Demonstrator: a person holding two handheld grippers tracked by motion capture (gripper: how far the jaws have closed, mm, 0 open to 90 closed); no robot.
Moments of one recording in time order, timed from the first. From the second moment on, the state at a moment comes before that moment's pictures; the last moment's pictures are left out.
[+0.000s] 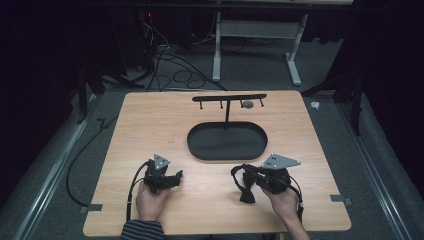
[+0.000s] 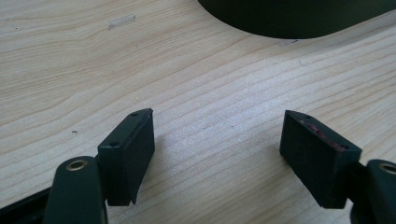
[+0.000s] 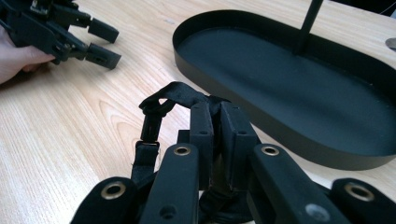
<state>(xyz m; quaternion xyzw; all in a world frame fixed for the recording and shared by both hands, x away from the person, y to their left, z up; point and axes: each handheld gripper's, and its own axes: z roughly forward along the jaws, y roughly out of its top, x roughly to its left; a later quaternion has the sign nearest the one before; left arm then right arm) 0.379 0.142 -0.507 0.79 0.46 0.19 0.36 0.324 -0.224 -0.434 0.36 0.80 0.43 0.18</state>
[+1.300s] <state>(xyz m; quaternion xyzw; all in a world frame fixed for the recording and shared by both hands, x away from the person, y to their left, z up) 0.379 0.142 -0.507 0.79 0.46 0.19 0.36 0.350 -0.253 -0.384 0.38 0.77 0.46 0.23</state>
